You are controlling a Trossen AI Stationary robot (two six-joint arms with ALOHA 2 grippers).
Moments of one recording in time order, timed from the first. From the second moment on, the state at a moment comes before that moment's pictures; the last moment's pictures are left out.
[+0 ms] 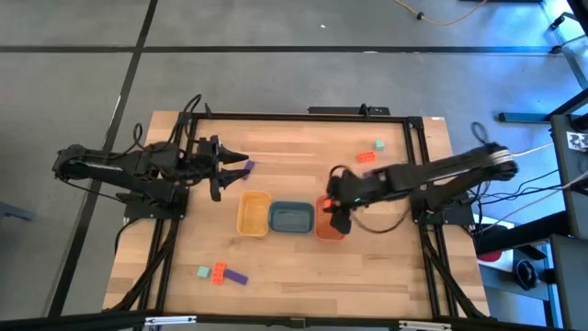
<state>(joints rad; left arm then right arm) -0.09 0.71 0.70 0.01 -0.28 -0.28 0.20 1.44 1.13 -0.60 0.13 0.51</state>
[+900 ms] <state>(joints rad) -0.09 0.71 0.70 0.01 -0.33 -0.28 0.13 1.80 1.13 -0.70 0.16 1.26</state>
